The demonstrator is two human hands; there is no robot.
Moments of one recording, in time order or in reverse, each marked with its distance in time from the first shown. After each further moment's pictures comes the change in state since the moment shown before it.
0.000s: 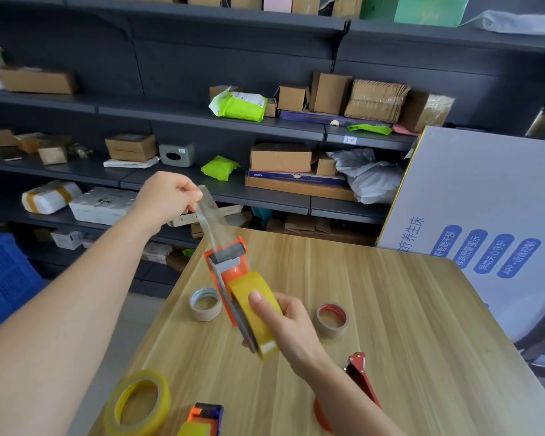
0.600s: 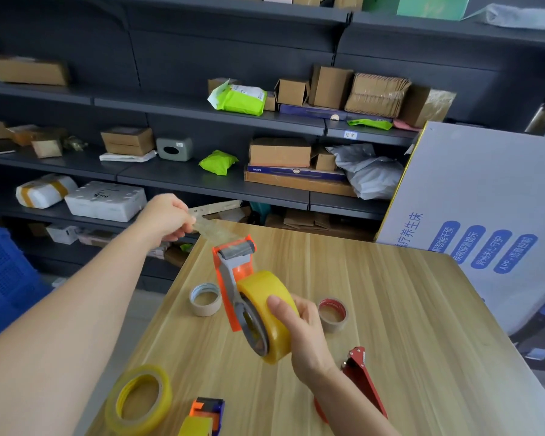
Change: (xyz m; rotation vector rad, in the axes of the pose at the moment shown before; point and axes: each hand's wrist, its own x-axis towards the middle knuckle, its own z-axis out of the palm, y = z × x) left_hand 0.002 -0.034 0.023 -0.111 -0.131 -0.321; right_hand -0.007 0.010 0.002 0.141 0.123 -0.146
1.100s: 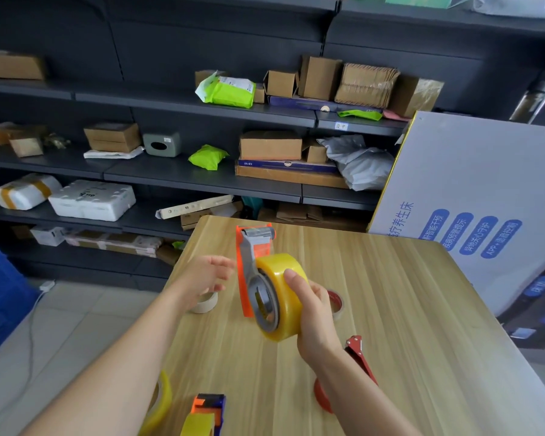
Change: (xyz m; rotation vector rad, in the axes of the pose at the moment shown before) left_hand -0.032 -0.064 0.088 -0.338 -0.424 -0.112; right_hand 0.006 -0.012 -0.005 0.114 0.203 0.112
